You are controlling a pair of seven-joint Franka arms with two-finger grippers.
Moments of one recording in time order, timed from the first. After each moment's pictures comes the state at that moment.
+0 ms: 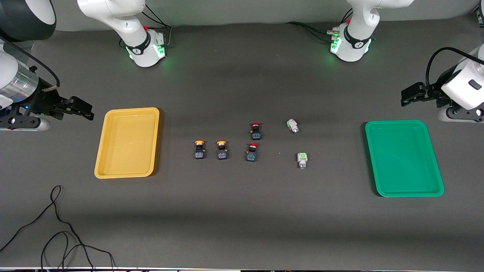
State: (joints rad) left arm -0.15 0.04 0.08 -1.54 -0.01 1.46 -0.02; right arm 0.07 0.00 0.01 -1.65 0.00 1.62 0.15
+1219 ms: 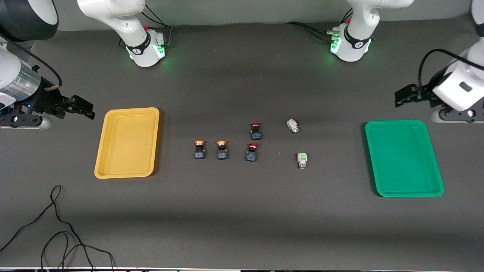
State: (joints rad) left arm -0.19 0.04 0.05 -1.57 -0.01 1.49 -0.16; right arm 0.08 -0.02 0.00 -1.69 0.01 1.65 0.15
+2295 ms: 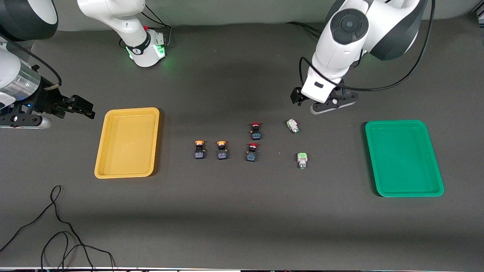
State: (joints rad) left arm -0.40 0.02 -0.17 -1.92 -0.03 1.87 -0.84; right arm 0.08 -0.03 0.00 -1.69 0.01 1.65 0.15
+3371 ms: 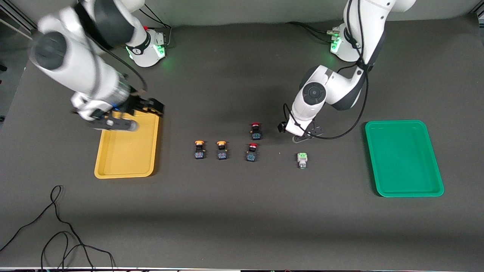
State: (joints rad) left arm -0.43 0.40 -0.18 -2.18 -0.03 2.52 -0.92; right arm 0.39 0.12 0.01 -1.77 0.09 1.81 0.50
